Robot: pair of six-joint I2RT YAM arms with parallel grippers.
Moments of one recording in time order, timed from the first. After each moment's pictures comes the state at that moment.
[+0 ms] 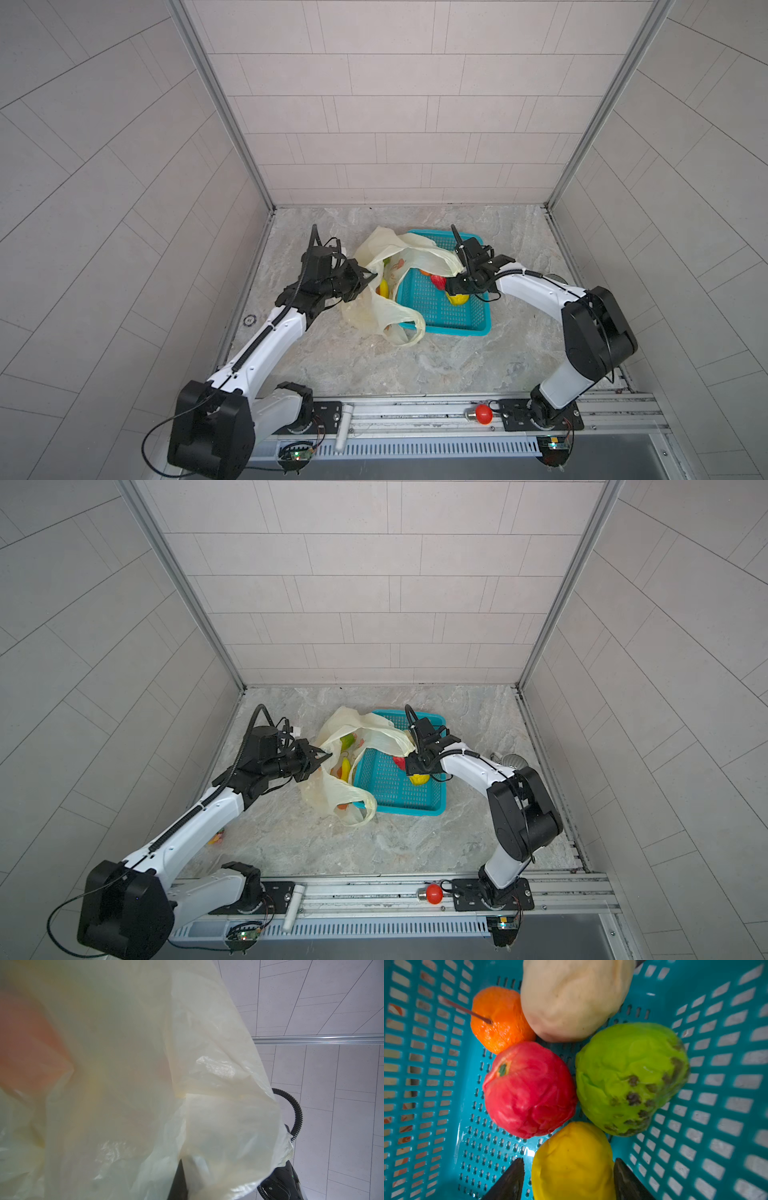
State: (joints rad) left arm -0.26 1.14 0.75 -0.17 0.59 -1.13; right arm 0.44 1.64 1.08 -0.57 0.00 0.36
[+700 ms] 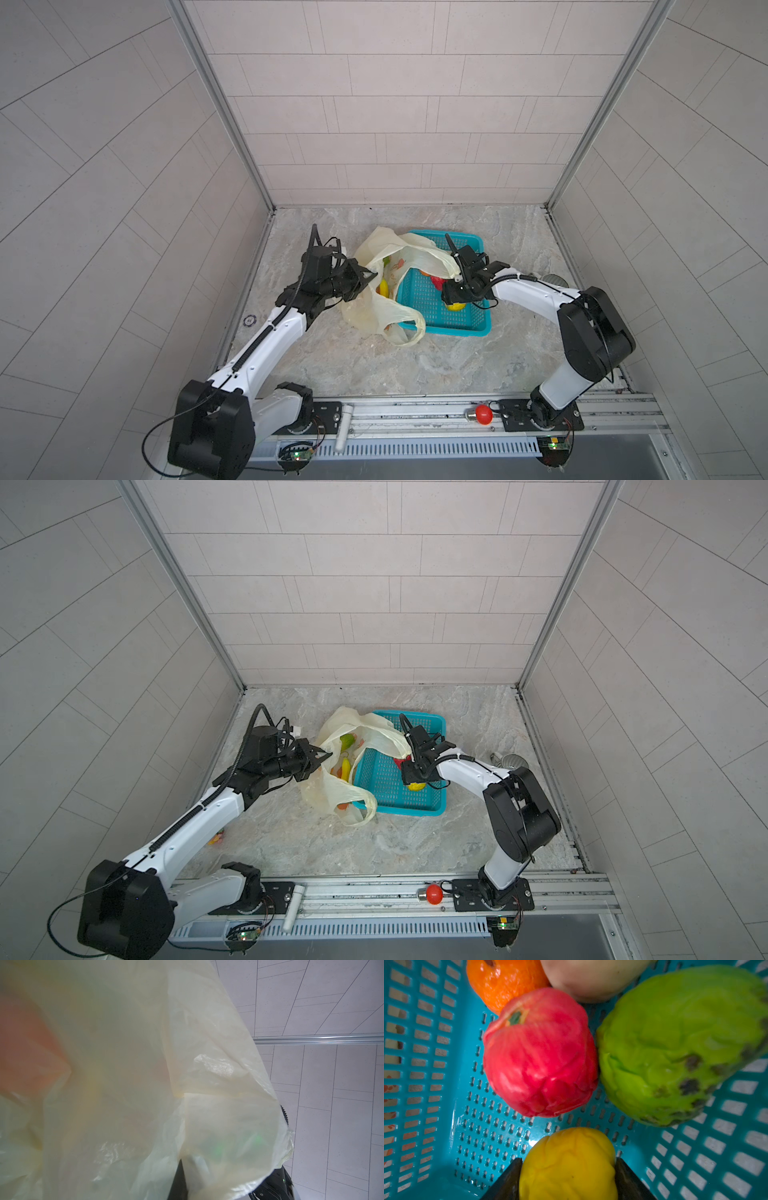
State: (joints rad) left arm -0.26 1.14 0.75 -0.15 0.59 -1.13; right arm 0.48 1.64 1.04 -0.56 -0.01 0.37
